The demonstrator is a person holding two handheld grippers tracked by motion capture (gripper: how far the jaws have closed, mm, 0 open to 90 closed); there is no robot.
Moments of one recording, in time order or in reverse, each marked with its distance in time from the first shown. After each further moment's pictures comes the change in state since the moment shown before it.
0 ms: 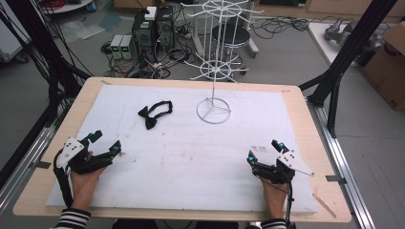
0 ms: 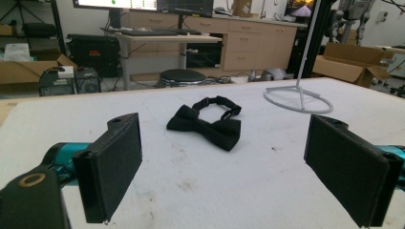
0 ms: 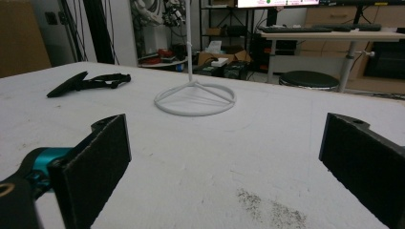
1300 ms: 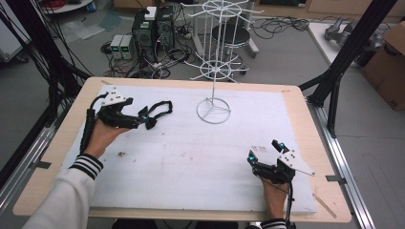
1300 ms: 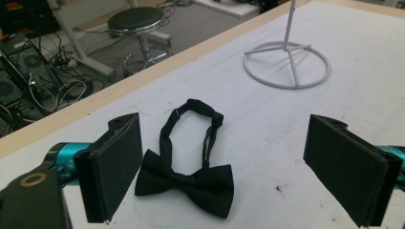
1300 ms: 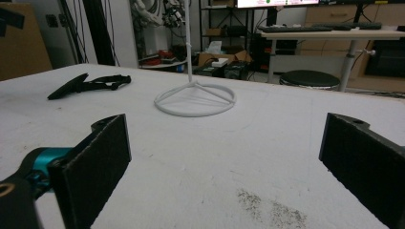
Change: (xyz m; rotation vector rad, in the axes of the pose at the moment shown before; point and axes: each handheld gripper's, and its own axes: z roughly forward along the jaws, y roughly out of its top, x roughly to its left) left arm -0.010 0.083 0.128 0.366 -0.181 0.197; right arm -0.001 0.000 0.000 0.000 0.006 0.019
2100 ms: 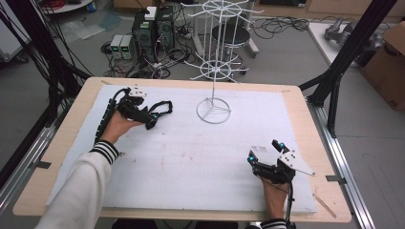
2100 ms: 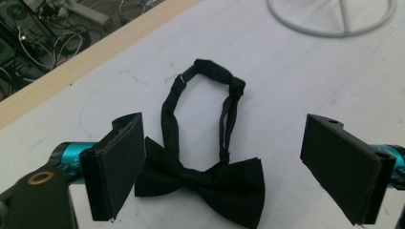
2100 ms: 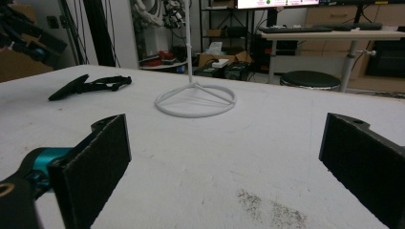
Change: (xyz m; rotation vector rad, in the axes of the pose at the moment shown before) left arm 0.008 0.005 0.062 0.269 0.020 0.054; right arm -0.001 0.000 0.000 -0.007 -0.001 -0.003
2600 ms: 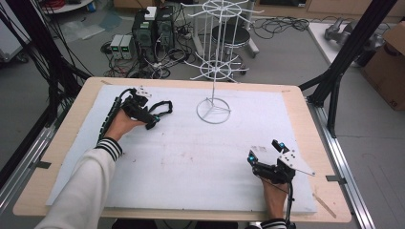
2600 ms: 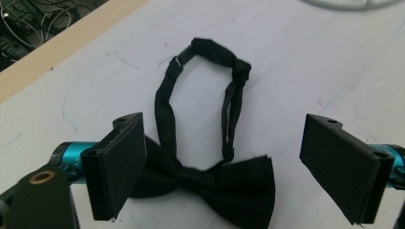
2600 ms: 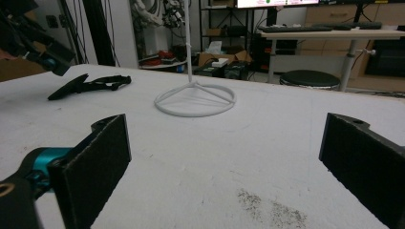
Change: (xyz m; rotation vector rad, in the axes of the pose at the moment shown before) left arm 0.002 0.007 0.020 0.087 -0.015 0.005; right arm 0.000 0.000 0.000 0.007 -0.003 0.005
